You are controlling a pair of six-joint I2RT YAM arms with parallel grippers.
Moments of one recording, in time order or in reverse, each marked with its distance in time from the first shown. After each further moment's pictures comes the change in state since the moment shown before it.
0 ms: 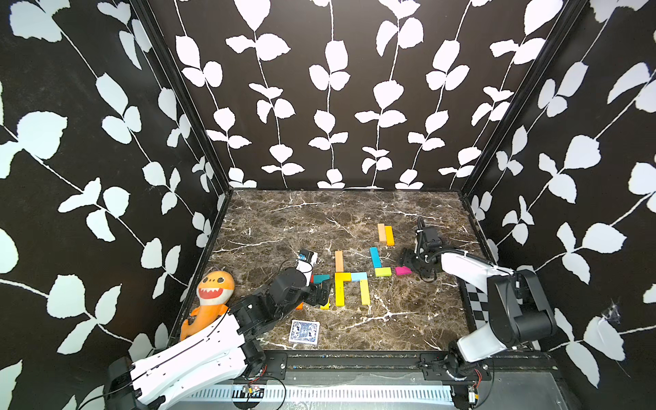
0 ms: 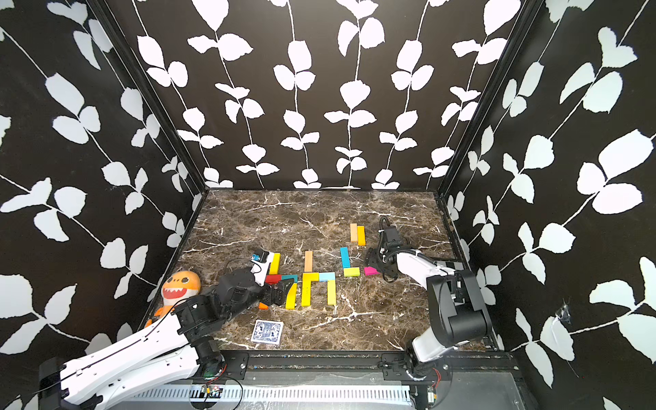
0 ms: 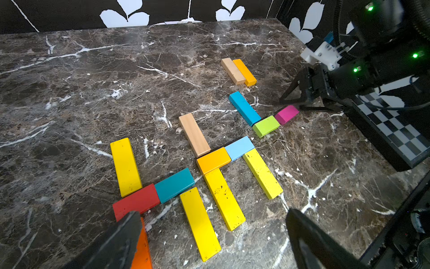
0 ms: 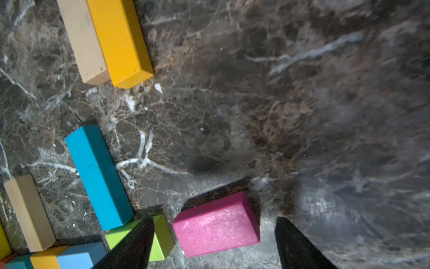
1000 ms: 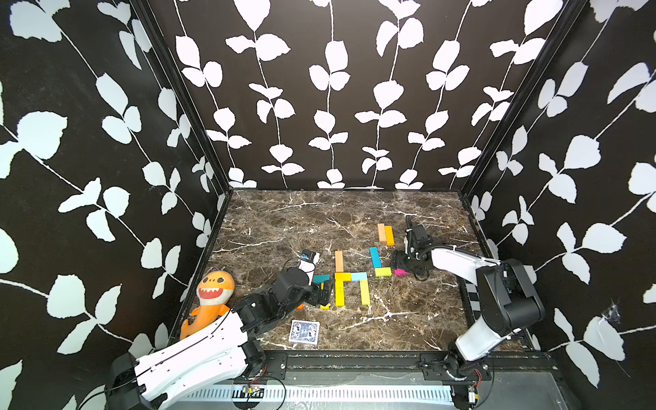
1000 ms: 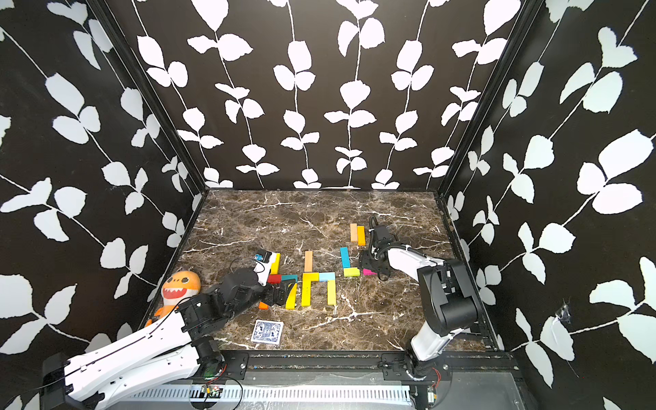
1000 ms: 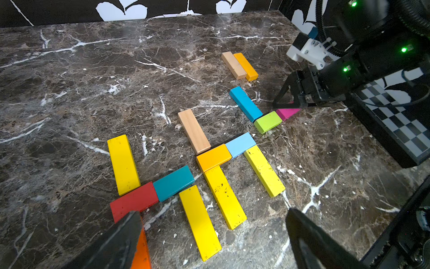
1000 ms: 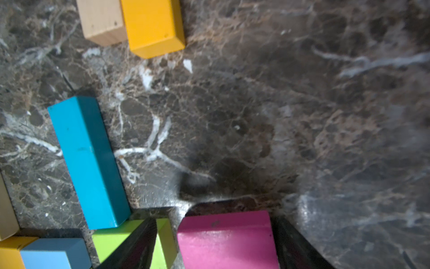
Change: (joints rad) left arm 0.000 0.031 0.000 0.009 0.005 0.000; right arm 0.072 0.087 0.066 -0.033 0.042 -0.115
